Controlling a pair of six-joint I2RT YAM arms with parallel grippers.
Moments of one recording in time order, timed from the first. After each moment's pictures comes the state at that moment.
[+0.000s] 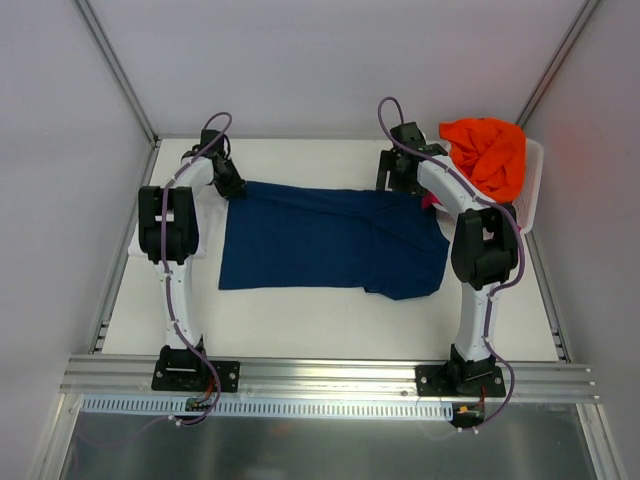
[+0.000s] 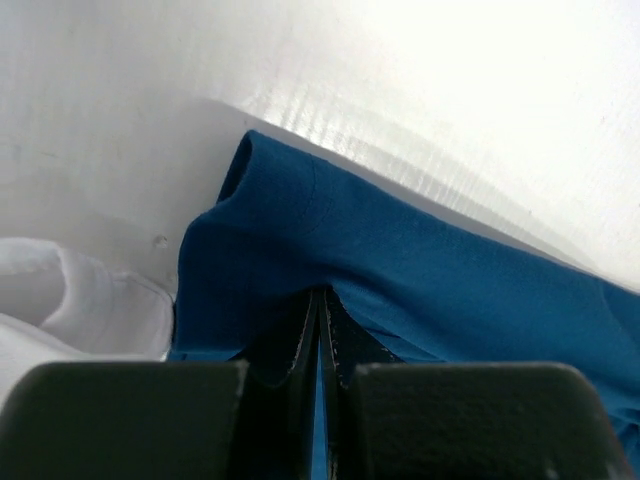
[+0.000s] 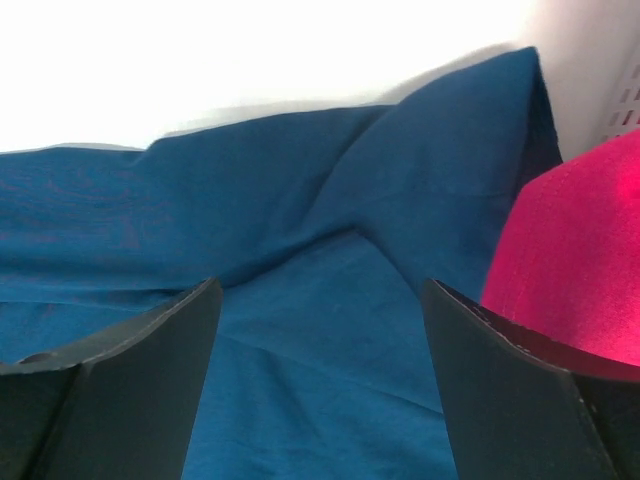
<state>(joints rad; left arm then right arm) -0.02 2.24 1.74 -0.55 0.16 -0.54 0.31 2.06 1.77 -0.74 0.21 0.37</state>
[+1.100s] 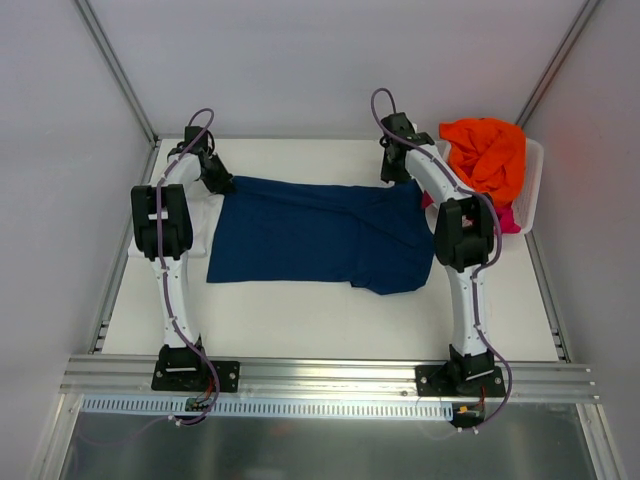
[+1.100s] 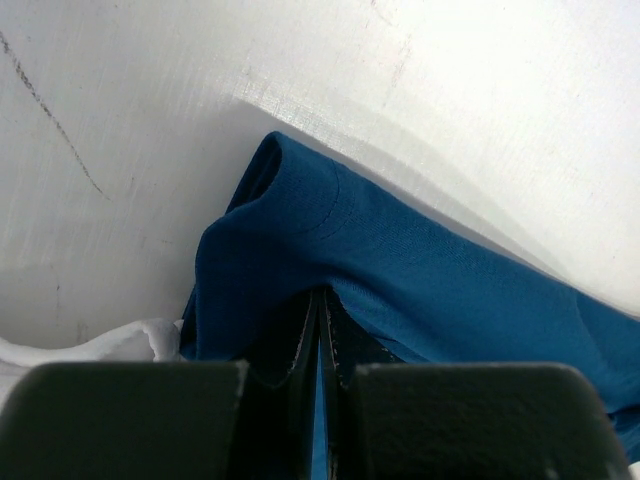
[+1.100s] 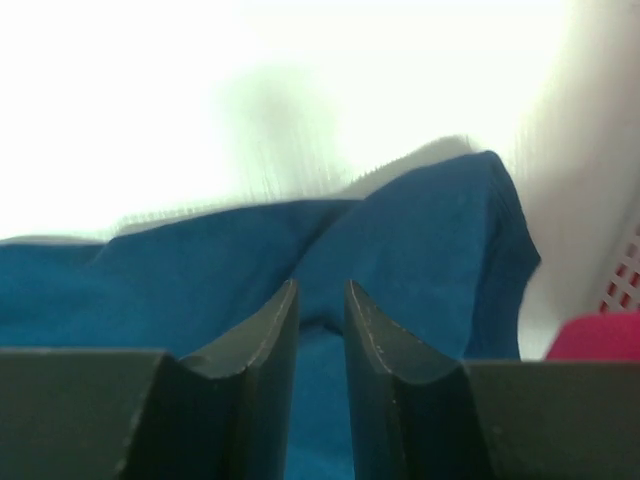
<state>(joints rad) 0.07 2.32 1.86 -0.59 0.23 -0.54 0.31 2.30 2.09 -0.81 0.25 0.38</state>
